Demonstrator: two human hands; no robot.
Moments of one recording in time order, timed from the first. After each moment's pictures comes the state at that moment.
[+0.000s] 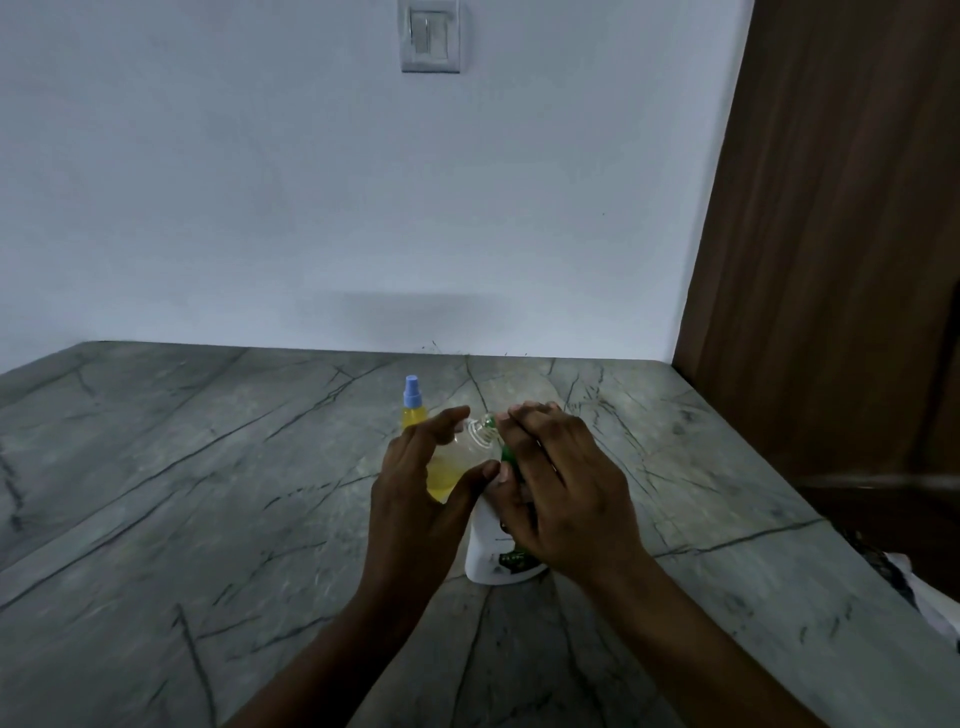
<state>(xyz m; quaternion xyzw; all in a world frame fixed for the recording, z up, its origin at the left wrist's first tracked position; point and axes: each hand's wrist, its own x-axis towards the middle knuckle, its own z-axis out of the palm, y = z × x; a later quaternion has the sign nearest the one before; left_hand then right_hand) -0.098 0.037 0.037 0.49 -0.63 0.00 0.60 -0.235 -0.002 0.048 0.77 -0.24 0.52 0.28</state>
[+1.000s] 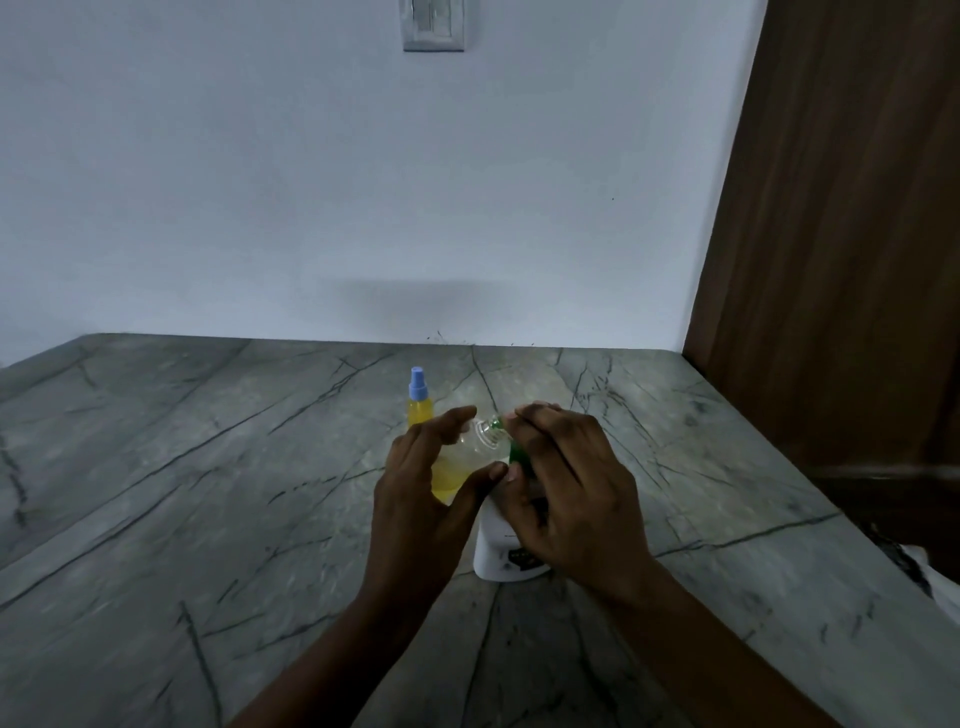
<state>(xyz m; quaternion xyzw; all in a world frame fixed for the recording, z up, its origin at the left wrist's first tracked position) -0.093 0.037 0.034 0.50 -0.64 0.00 0.59 -0.231 0.000 0.043 0.77 -0.26 0.53 0.23</state>
